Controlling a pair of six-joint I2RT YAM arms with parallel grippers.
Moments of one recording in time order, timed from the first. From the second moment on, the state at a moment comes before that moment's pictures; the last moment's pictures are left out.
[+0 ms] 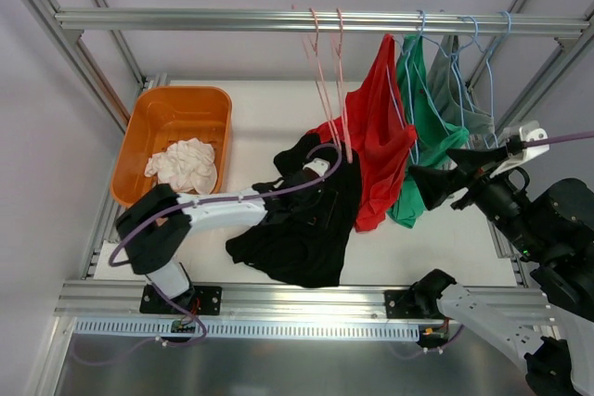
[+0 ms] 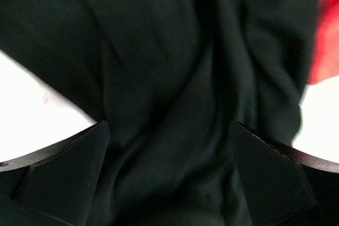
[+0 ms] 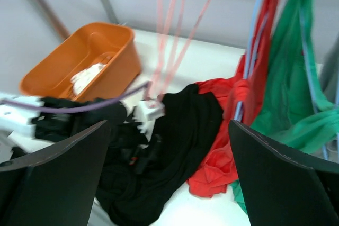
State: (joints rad) left arm -0.99 1.61 0.95 -0.18 -0.15 -0.50; right arm 0.67 0.64 1.44 -0.84 0.15 0.19
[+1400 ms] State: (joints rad) left arm -0.92 1.08 1.57 -0.73 -0.82 -0.43; right arm 0.67 0.60 1.33 -0.85 0.07 0.14
